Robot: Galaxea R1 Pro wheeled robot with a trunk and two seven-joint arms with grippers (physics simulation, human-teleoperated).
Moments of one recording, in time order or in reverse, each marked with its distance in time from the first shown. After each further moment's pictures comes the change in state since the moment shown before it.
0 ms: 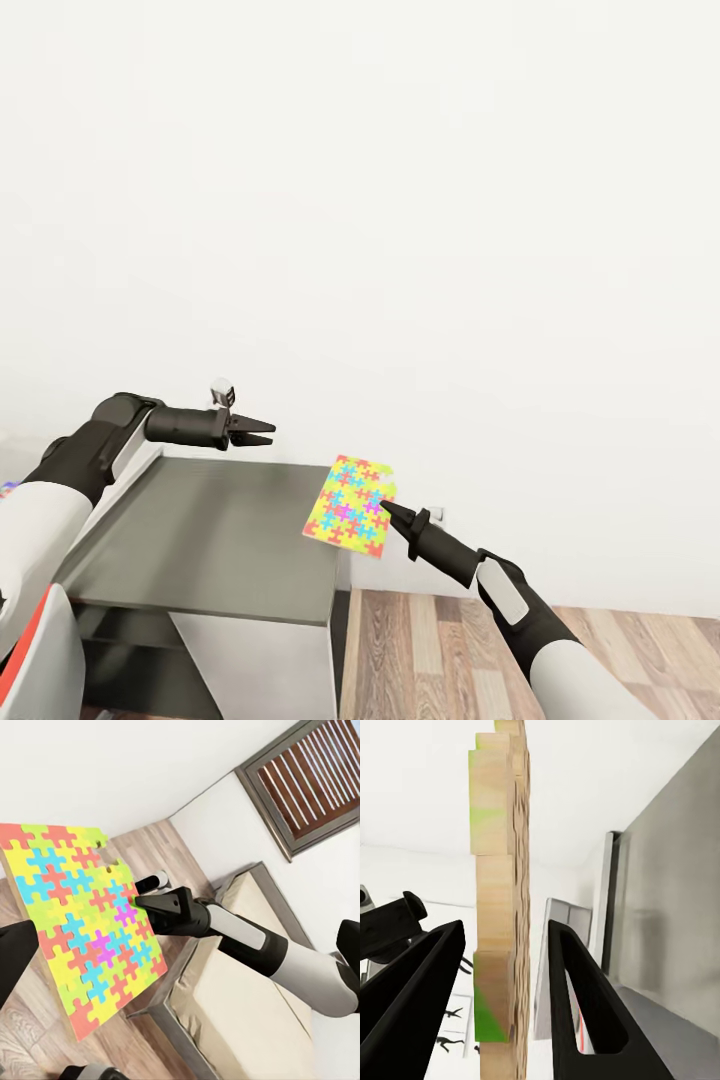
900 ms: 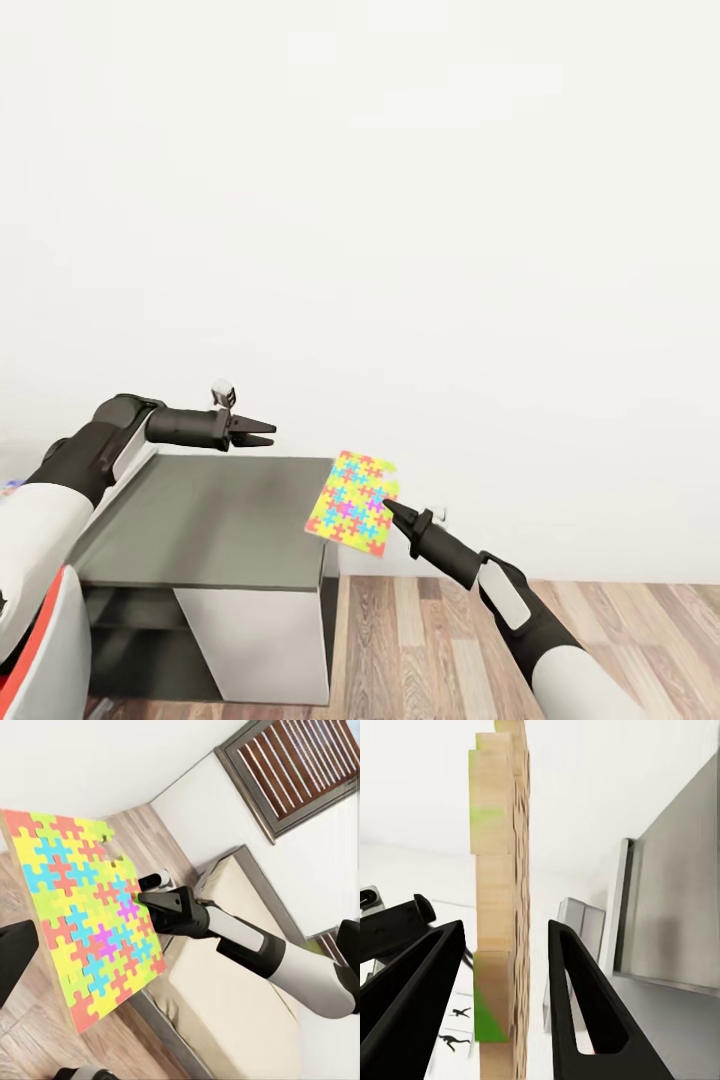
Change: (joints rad) left arm 0.004 -0.003 0.000 -0.001 0.004 0.000 -0.001; right arm 0.017 -0.001 -0.001 -0.019 0.001 -0.042 0.030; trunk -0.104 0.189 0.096
